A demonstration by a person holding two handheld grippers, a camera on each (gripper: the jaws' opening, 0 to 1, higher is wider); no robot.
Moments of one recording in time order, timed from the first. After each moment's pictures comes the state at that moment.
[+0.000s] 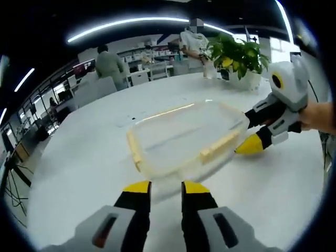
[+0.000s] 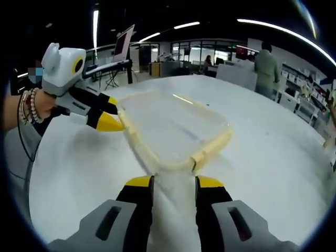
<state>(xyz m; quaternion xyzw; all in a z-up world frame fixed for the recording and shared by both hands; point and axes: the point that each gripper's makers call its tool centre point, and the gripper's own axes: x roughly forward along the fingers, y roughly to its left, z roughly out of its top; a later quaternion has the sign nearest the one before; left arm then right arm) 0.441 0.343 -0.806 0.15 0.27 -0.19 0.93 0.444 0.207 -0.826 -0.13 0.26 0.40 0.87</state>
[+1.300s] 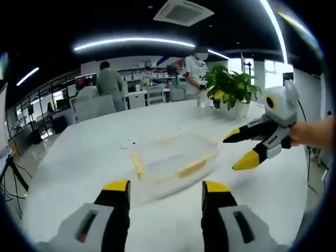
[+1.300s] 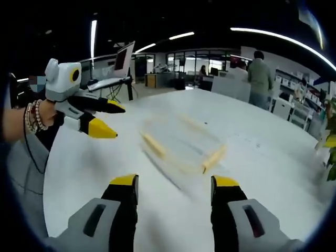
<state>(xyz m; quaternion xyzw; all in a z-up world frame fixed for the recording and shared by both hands) 0.401 0.350 -0.734 0.09 0.18 -0.23 0.95 0.403 0.206 -0.761 -0.11 0.22 0.38 0.89</state>
